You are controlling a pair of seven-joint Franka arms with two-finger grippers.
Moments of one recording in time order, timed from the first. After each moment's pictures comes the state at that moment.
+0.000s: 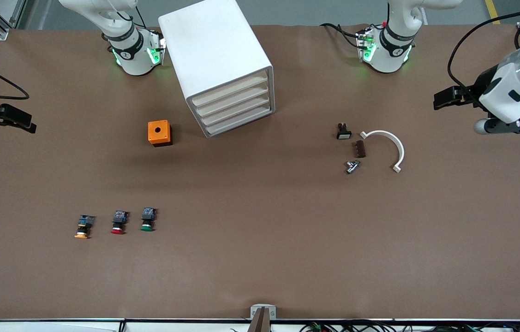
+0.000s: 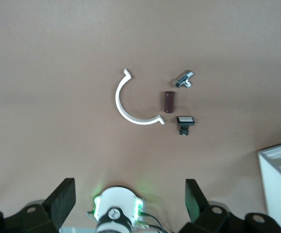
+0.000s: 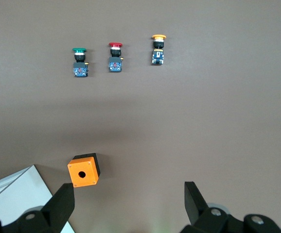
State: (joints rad) left arm -0.22 0.00 0.08 -1.61 -0.03 1.37 -0.17; right arm -0.01 0.05 -0.05 -1.54 0.00 1.50 -0.06
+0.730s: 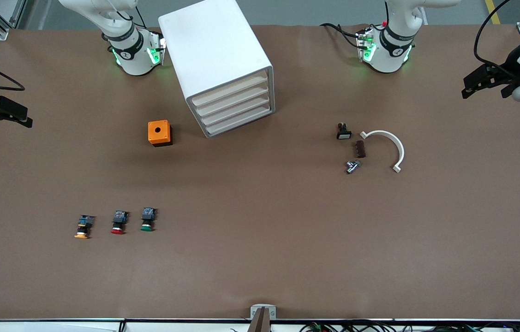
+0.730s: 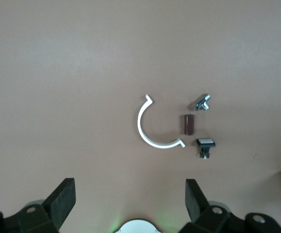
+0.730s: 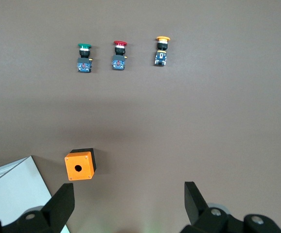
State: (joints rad) left arm -0.11 -0.22 0.07 -1.82 0.01 1.57 -0.04; right arm -0.02 0.02 -0.06 -1.54 0.00 1.49 -0.12
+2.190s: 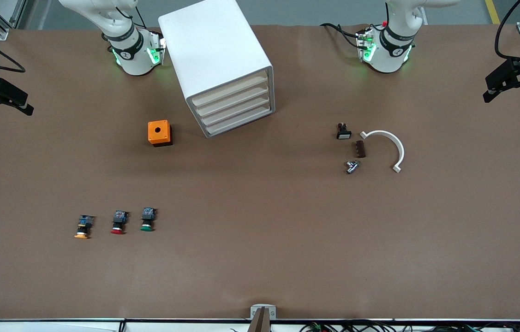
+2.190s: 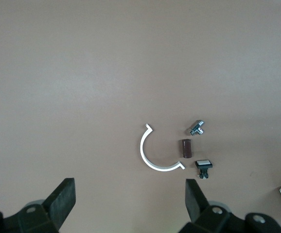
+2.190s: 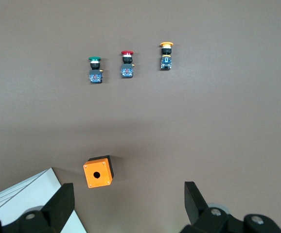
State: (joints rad) left arm -0.08 -0.12 0.03 -1.60 0.01 1.53 0.02; right arm -0.01 -0.11 -0.05 -1.66 0.05 1.55 0.00
